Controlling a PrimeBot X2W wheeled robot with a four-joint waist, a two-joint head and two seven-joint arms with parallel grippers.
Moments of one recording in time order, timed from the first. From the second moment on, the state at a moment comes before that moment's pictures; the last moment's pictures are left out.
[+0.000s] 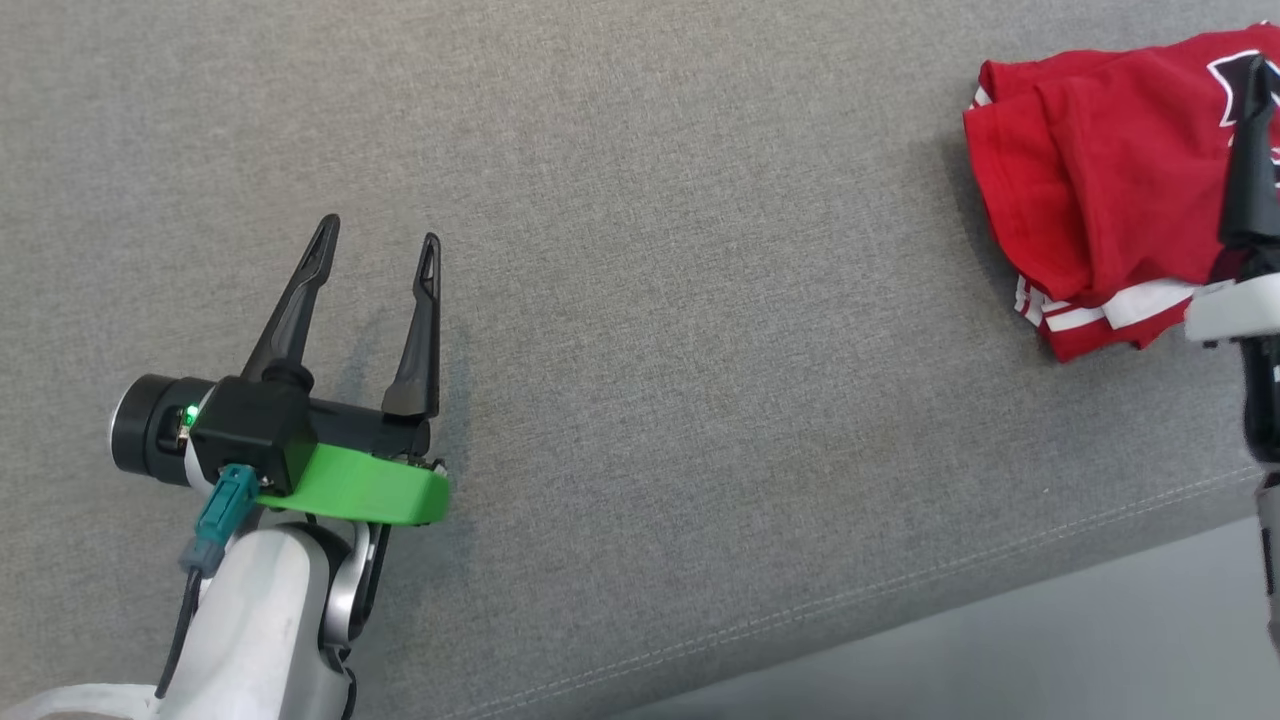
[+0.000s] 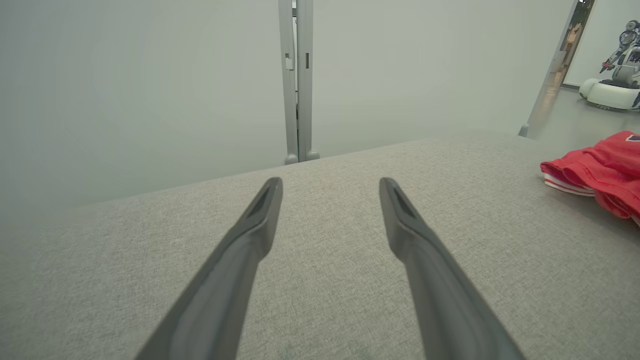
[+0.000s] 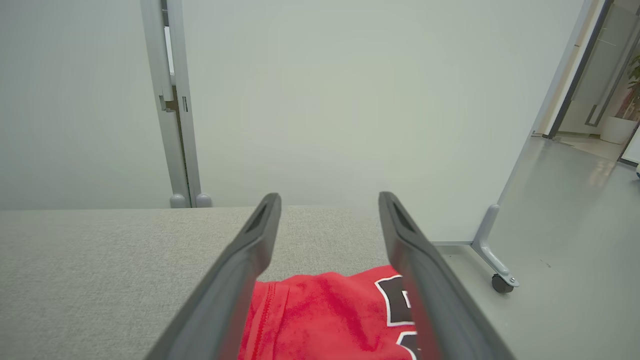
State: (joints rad) left arm -0.34 0.20 -0.28 0.04 -0.21 0.00 -0.21; right arm -0.52 -0.33 -0.13 0.26 0.25 0.13 -0.26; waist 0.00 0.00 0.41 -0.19
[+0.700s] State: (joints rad) left arm -0.13 0.20 -0.22 0.06 -0.27 0.05 -0.25; right arm -0.10 -0.09 -0.02 0.00 0.19 0.13 -0.23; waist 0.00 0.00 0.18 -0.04
